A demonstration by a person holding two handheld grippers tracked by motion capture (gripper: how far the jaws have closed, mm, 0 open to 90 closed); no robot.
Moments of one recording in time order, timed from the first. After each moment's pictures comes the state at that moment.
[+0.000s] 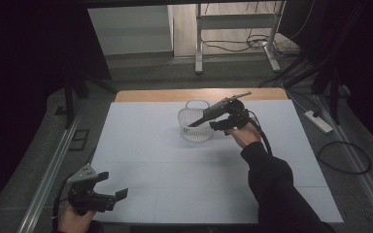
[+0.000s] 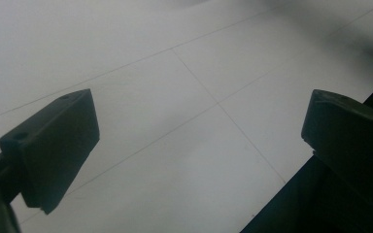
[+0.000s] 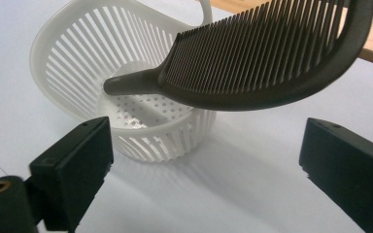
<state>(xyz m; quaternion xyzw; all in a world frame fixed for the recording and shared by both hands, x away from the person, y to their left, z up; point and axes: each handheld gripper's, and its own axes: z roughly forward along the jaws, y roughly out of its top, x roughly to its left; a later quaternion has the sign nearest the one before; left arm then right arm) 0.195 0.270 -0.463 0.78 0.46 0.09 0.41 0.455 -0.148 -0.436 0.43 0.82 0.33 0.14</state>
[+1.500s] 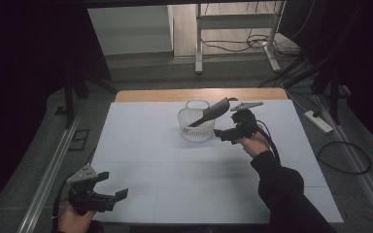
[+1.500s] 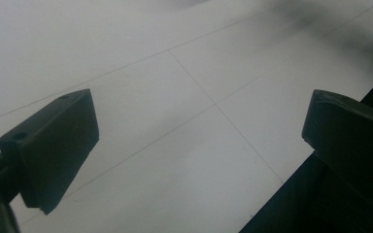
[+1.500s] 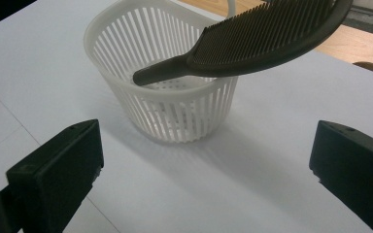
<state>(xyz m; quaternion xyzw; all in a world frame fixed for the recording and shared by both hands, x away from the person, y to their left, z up) 0.195 0.270 -0.462 0.78 0.46 0.09 0.42 0.421 -0.171 -0.436 0.39 0.82 0.39 0.15</state>
